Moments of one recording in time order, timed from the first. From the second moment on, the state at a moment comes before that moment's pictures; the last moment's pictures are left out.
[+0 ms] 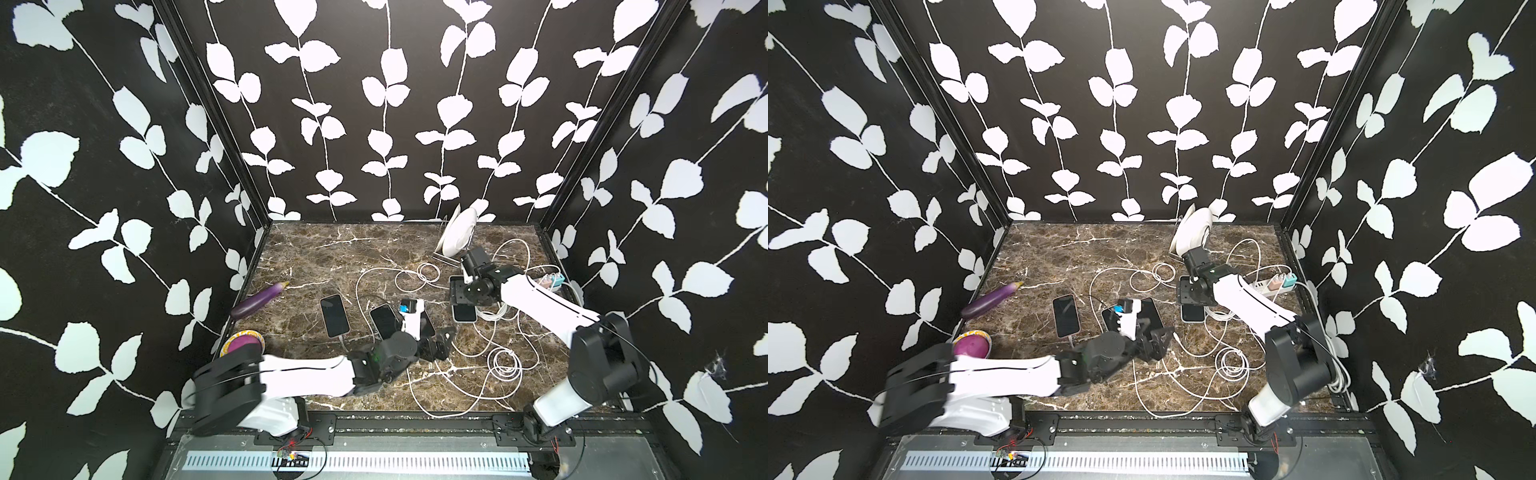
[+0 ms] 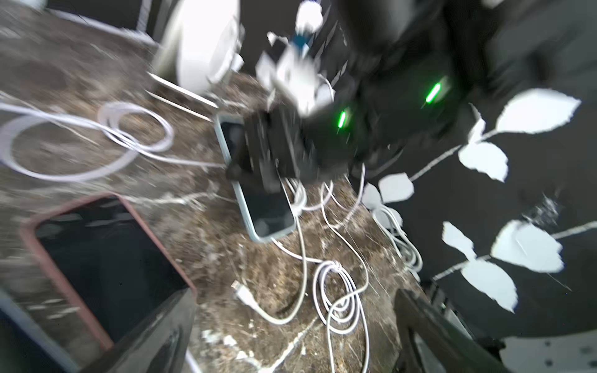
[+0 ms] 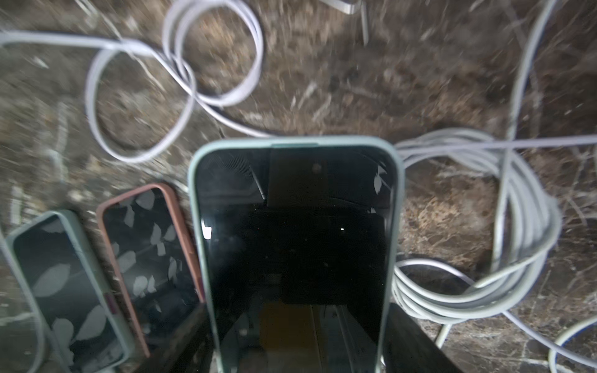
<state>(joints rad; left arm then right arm) -1.27 1.28 0.68 0.32 -0.44 -0.70 0.45 1.62 1.16 -0.72 0.02 0.39</state>
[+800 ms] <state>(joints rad) -1.14 1.16 0.76 -0.32 -0.50 -0.76 0.48 1.83 1.17 -0.72 0.01 0.29</state>
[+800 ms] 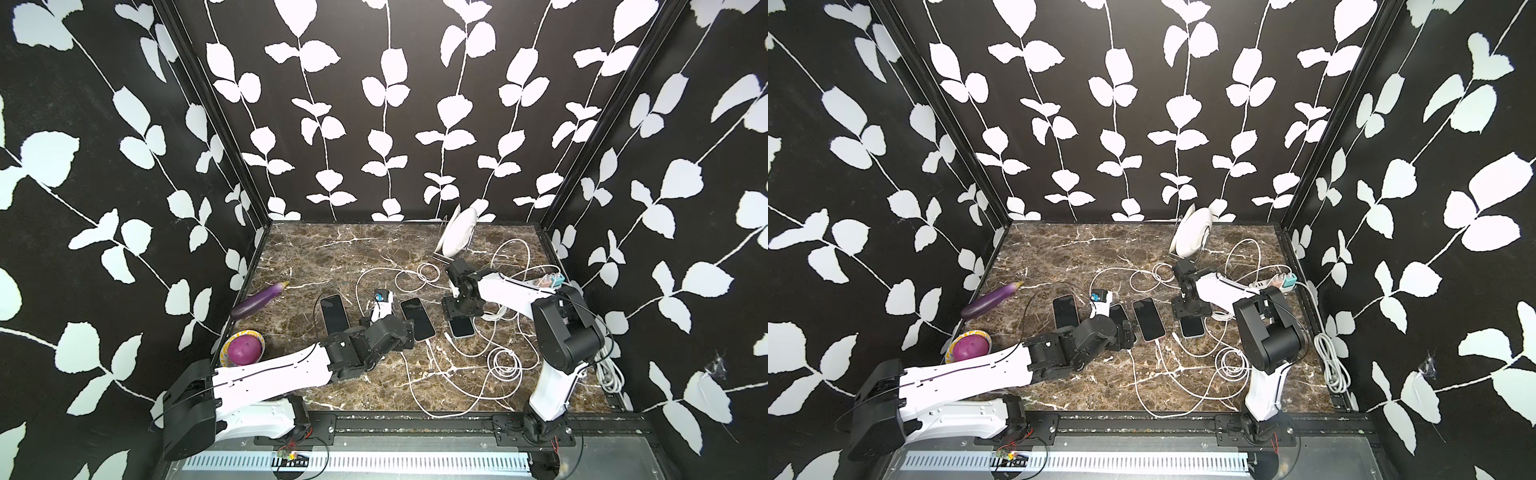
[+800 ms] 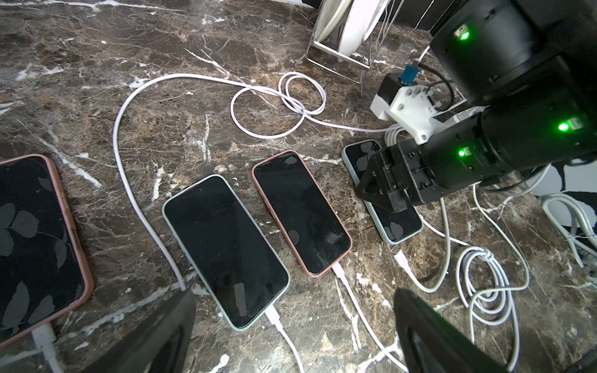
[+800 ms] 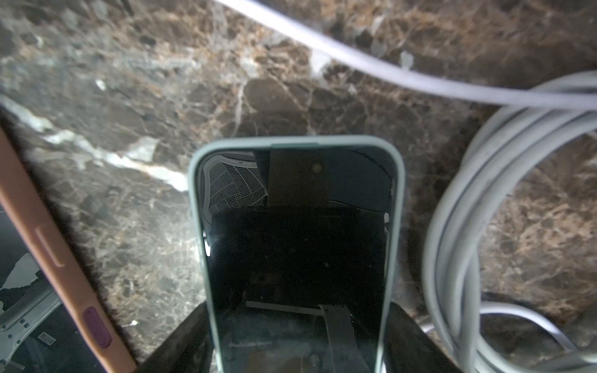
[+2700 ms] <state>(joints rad) -1.06 1.08 0.68 -0.55 -0.52 -0.92 0.78 1.98 1.45 -0.76 0.06 0.37</state>
